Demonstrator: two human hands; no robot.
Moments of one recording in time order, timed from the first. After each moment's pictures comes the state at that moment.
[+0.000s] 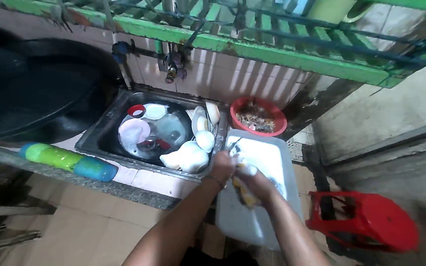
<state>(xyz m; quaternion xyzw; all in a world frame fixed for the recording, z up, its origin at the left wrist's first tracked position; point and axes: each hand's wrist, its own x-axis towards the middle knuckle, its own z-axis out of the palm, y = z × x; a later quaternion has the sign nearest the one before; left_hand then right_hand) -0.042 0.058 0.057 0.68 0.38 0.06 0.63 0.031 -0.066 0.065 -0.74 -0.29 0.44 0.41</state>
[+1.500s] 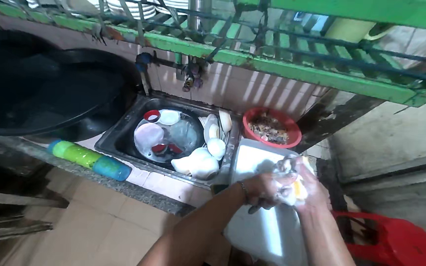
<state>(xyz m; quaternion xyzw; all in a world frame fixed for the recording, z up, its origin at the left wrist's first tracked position) -0.031 0.026 0.094 0.55 0.10 -0.16 0.81 0.080 -0.089 0.068 -0.48 -0.16 0.37 0.78</state>
